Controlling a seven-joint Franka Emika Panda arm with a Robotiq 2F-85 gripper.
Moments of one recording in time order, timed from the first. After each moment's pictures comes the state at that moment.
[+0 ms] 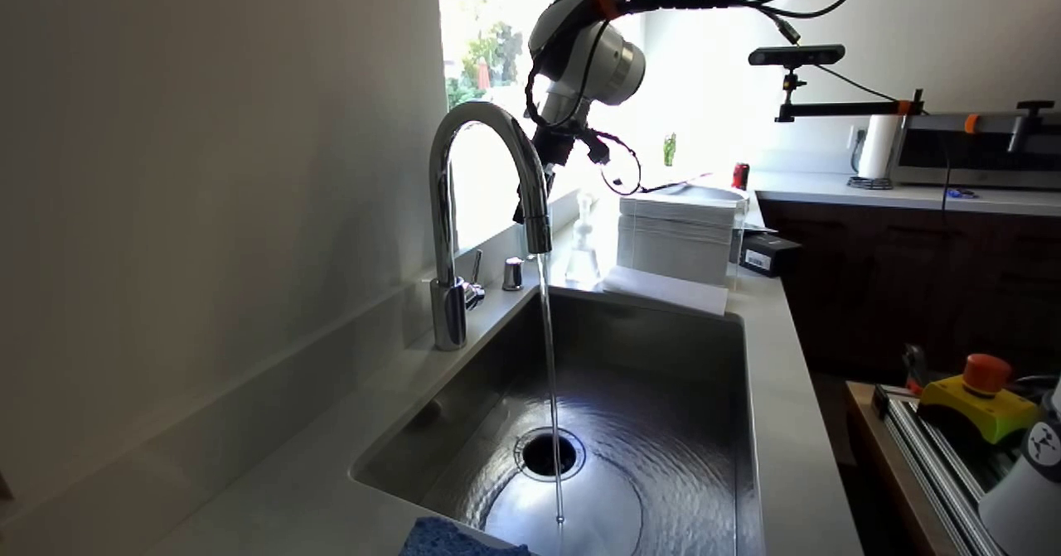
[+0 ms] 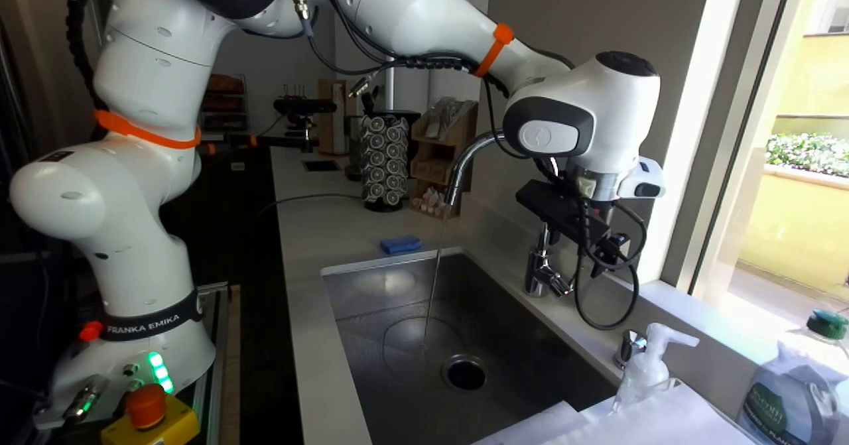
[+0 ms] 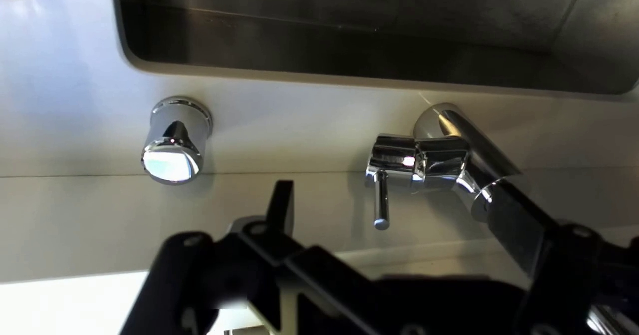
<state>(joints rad) -0.36 0.41 -0.12 -1.72 0.52 2.21 -0.88</state>
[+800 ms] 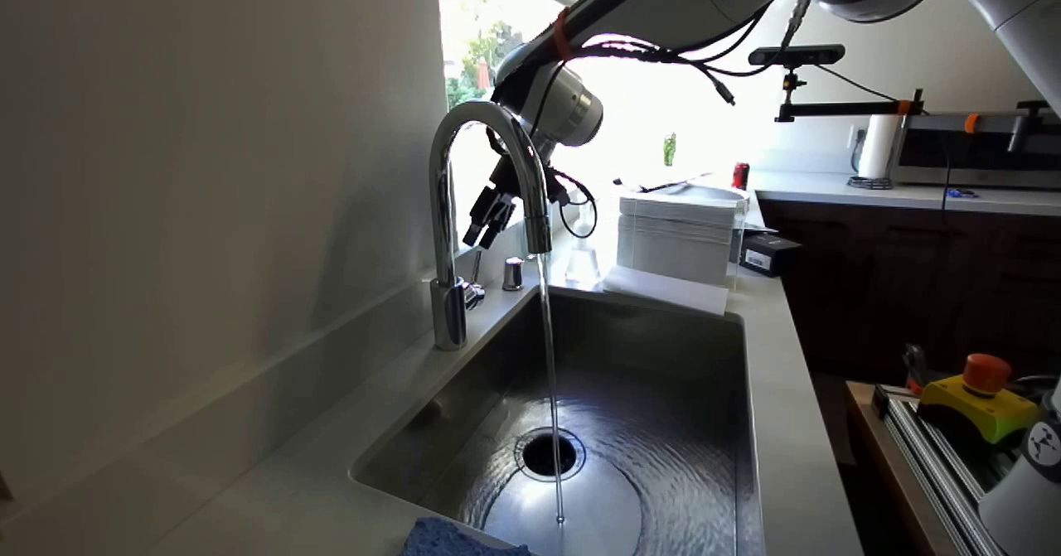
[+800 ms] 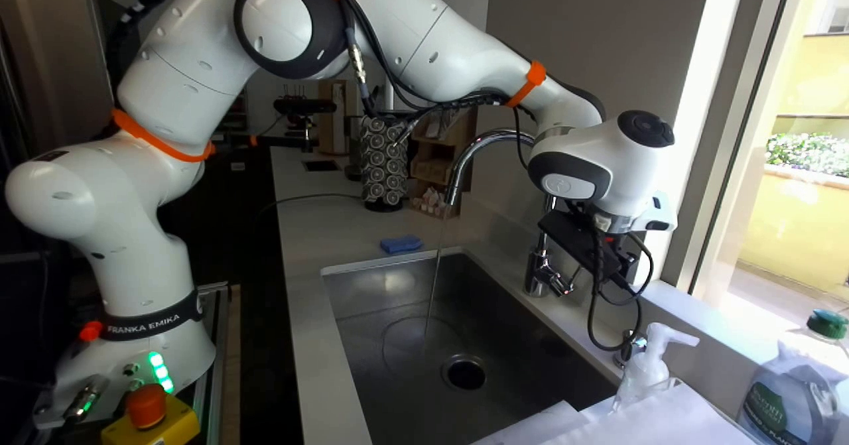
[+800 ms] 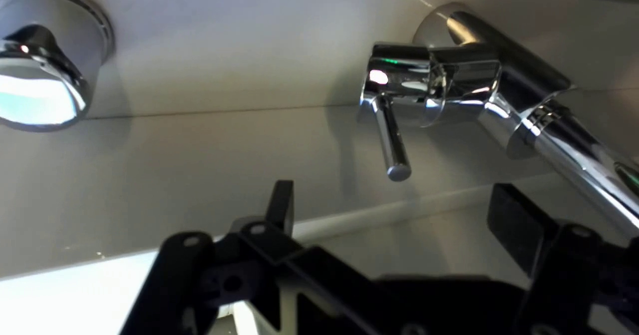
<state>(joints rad) -0.43 0.65 0.02 -1.49 0.69 2.25 -0.93</state>
